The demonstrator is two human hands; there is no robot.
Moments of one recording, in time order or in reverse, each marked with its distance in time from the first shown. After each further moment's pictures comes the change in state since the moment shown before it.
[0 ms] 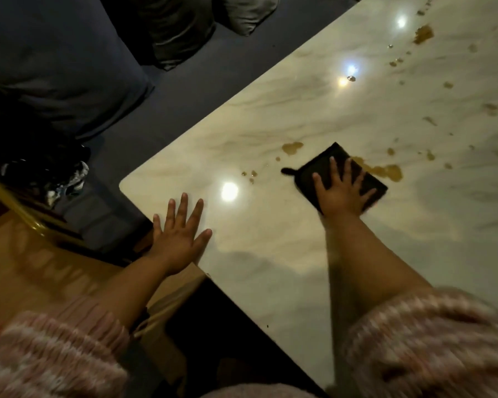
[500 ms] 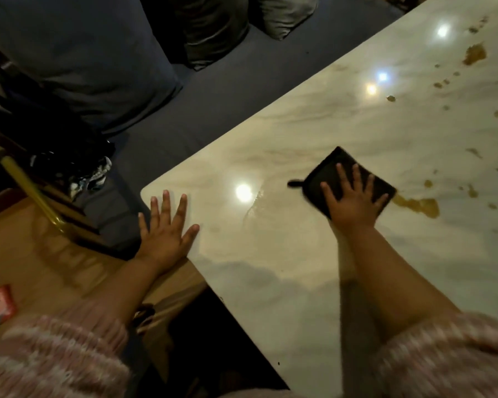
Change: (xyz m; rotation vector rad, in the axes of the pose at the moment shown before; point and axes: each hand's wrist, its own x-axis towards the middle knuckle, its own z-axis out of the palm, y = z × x) left_hand 0.018 -0.047 -0.016 -0.085 0.160 -0.209; right_hand 0.031 -0.037 0.001 -0.053 0.017 -0.166
